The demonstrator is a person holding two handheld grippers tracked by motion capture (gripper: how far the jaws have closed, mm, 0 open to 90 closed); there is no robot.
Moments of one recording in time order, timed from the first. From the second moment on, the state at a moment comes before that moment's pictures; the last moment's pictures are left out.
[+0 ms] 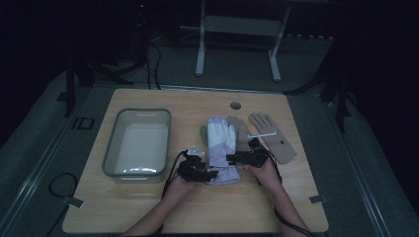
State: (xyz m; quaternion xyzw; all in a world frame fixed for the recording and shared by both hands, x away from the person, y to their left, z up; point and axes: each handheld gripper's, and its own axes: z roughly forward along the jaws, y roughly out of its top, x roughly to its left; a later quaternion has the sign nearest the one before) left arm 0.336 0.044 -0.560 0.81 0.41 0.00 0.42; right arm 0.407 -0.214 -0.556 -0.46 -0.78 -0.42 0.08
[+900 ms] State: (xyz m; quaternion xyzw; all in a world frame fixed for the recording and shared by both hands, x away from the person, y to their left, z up) left arm 0.341 0.046 -0.533 0.84 0.38 -0.03 0.39; right arm 0.381 -0.192 -0.522 -0.42 -0.82 -0.39 -0.02
